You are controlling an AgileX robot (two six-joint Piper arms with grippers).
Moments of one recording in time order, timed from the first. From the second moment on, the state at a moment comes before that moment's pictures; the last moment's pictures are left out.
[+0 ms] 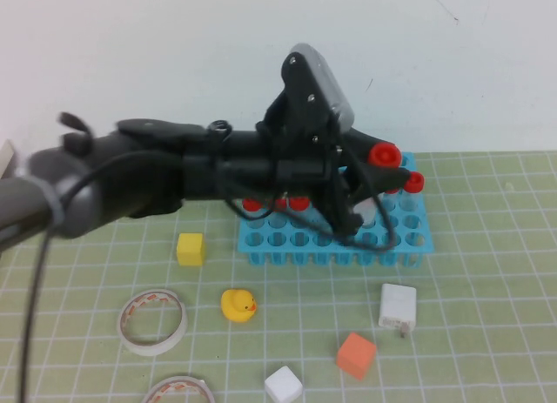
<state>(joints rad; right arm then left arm) 0.98 0.45 -0.49 -0.64 0.76 0.49 -0.45 1.80 -1.30 -1.68 0.76 2.02</state>
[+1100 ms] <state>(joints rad) 0.98 0.31 -0.33 -0.79 0.82 0.61 -0.49 2.46 -1.94 -1.68 0.70 1.90</state>
